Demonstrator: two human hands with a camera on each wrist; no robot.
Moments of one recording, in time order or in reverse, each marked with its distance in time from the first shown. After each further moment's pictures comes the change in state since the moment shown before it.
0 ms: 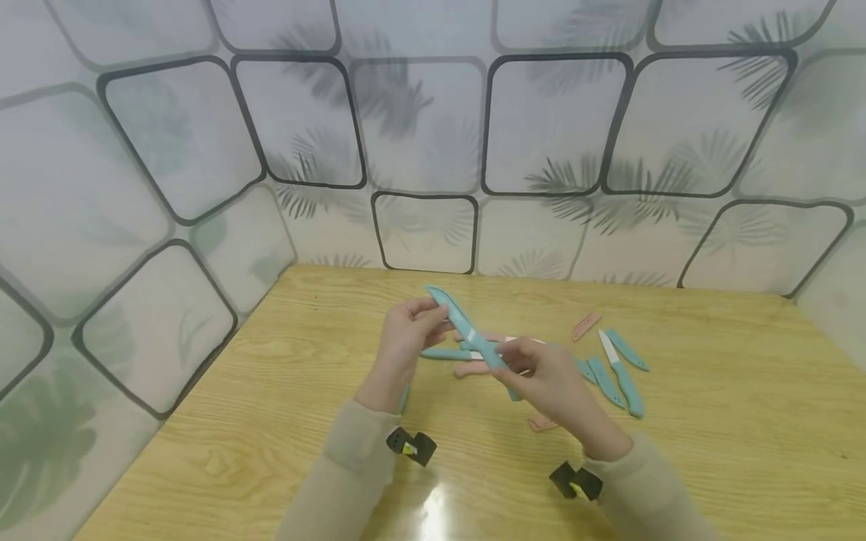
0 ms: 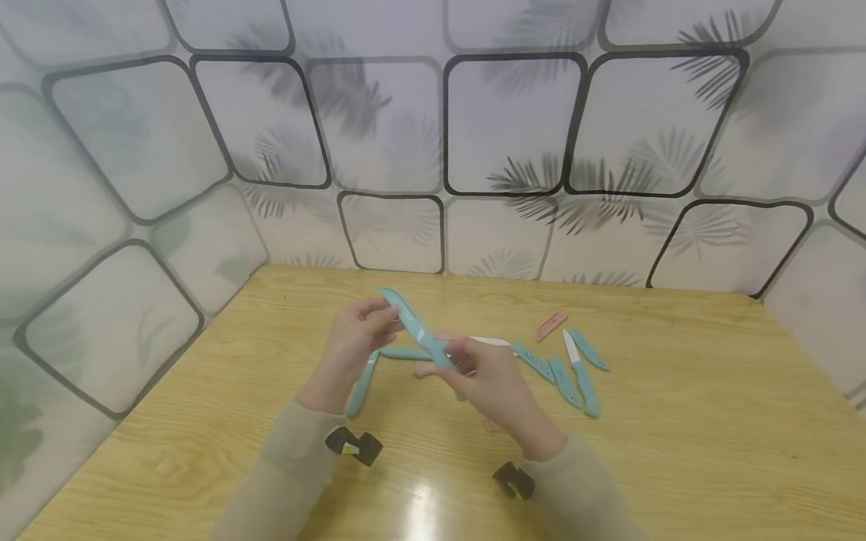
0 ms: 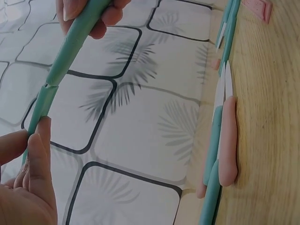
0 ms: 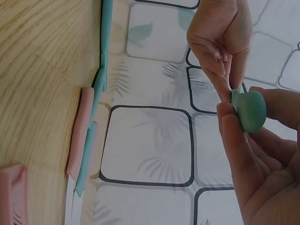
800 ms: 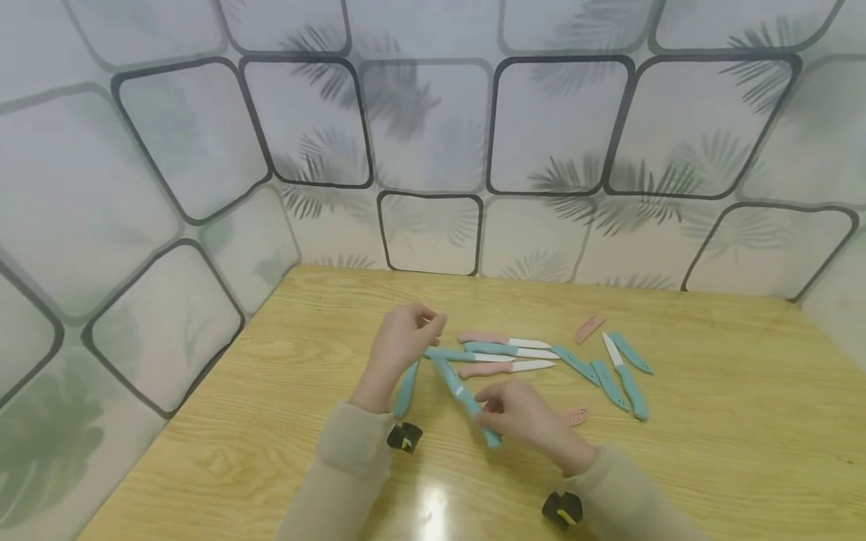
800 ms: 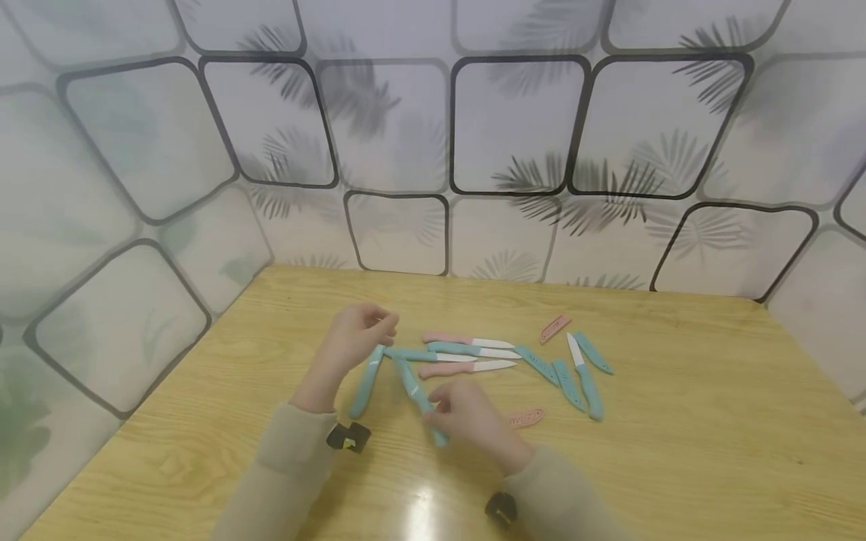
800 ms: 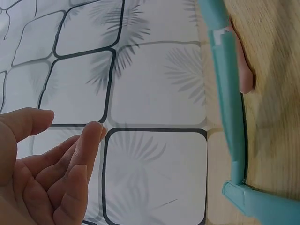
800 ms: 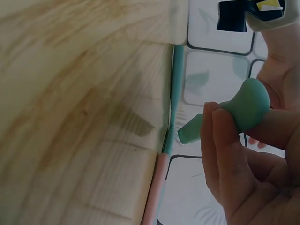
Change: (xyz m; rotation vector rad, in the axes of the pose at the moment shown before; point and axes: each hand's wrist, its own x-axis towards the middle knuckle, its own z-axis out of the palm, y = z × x) left_hand -0.009 0.008 -0.020 0.754 -0.041 0.116; right_hand -0.012 0.002 0.042 -0.013 -0.358 0.225
